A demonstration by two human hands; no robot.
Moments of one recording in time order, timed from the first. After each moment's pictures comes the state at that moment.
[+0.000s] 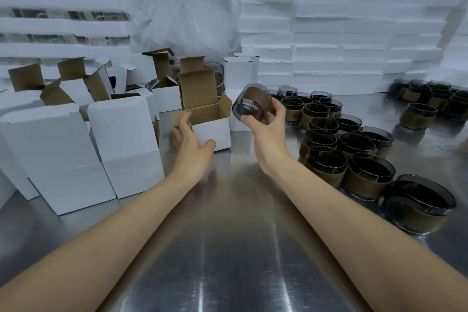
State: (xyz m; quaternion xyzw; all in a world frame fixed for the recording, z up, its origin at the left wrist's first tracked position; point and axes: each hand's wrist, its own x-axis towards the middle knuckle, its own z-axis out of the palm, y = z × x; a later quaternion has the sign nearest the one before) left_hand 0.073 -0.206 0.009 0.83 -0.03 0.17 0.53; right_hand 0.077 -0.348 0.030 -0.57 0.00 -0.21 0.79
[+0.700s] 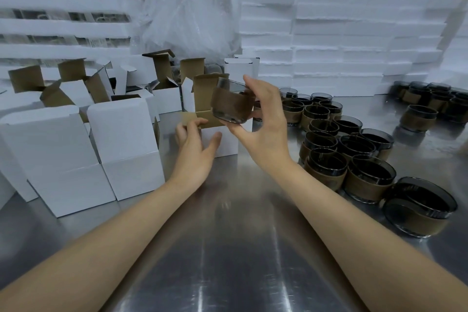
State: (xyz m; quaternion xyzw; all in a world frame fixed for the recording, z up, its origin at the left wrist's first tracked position) left_hand 0.062 -0.209 0.014 0.84 -0.09 0.19 0.50; right_hand 0.058 -0.350 0.041 -0.72 -0.27 -0.48 0.41
